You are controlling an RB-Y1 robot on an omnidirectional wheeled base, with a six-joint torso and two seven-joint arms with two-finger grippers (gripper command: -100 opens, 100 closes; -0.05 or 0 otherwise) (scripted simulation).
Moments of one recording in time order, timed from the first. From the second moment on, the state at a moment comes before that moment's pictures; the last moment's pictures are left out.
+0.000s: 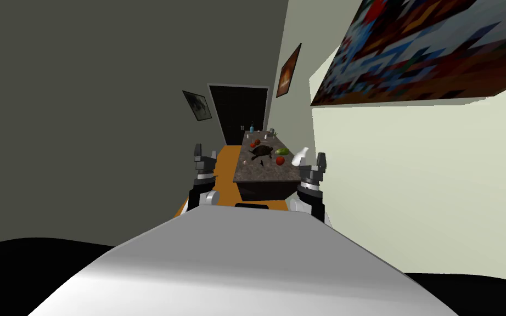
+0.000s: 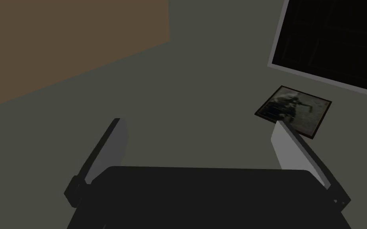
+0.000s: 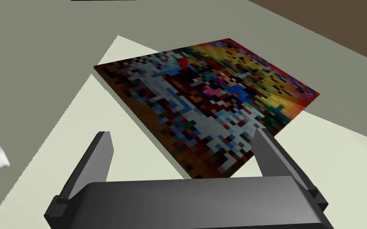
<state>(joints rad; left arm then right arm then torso) 0.46 0.02 -0.03 -2.22 0.11 -0.48 -0.06 0.51 0.03 -0.04 -2.24 0.00 -0.53 -0.03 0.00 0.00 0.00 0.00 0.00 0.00</state>
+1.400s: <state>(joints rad) 0.46 0.02 -0.04 -2.22 0.11 -0.48 -0.06 0.50 -0.37 0.03 -2.05 0.20 -0.51 0.15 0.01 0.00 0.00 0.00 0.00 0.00</state>
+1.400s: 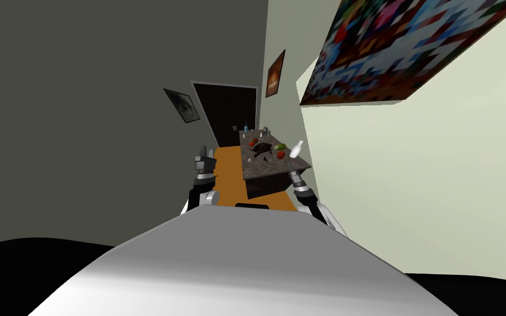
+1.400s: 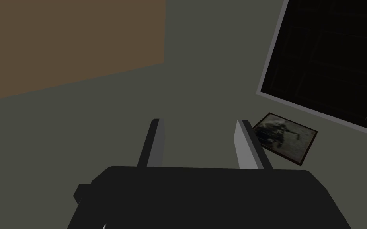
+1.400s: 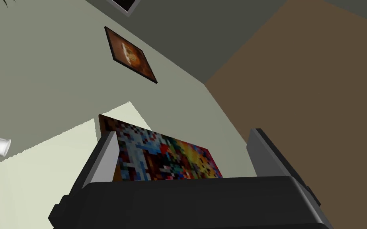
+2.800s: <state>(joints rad) 0.46 0.02 -0.04 -2.22 0.11 -0.48 -0.06 0.44 -0.75 0.12 -1.76 0.32 -0.47 0.23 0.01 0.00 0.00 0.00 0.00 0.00</state>
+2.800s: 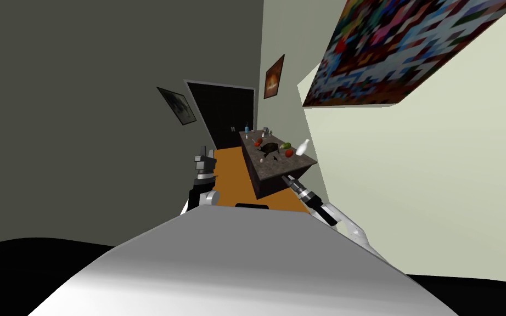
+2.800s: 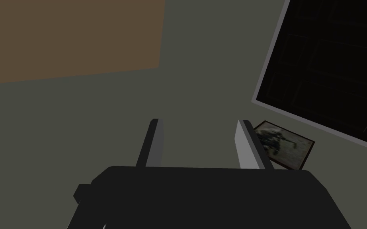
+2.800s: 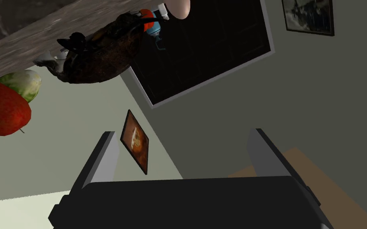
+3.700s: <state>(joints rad) 0.46 0.02 -0.04 -2.22 0.11 -0.48 -0.06 0.41 -1.00 0.19 -1.59 0.35 -0.43 0.22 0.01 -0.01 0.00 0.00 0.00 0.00</state>
